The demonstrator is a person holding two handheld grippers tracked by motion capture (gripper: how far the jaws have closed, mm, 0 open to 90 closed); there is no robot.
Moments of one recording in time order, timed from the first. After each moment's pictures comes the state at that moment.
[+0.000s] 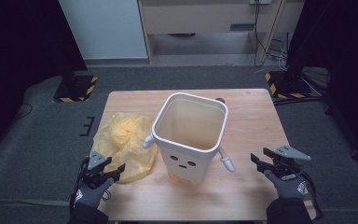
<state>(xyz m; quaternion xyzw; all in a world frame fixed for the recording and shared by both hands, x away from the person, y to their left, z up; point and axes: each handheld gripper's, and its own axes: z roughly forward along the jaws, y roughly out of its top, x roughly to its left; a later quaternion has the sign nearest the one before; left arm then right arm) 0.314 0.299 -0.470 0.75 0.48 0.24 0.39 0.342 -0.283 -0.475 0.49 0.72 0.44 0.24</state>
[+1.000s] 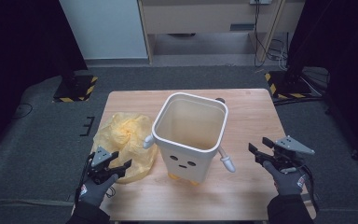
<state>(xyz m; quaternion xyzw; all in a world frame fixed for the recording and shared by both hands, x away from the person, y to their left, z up) 0.330 0.286 -0.475 0.76 0.44 0.22 0.42 0.350 -0.271 -0.440 0.47 0.69 0.49 0.26</state>
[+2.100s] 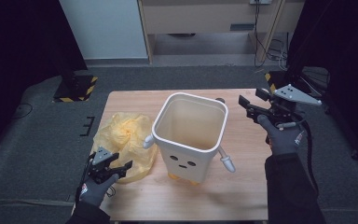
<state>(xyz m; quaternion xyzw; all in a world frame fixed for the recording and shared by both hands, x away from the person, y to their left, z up) 0.333 0.286 -0.479 0.76 0.46 0.20 0.41 0.397 -0.222 -0.296 0.41 0.65 0.56 0.29</state>
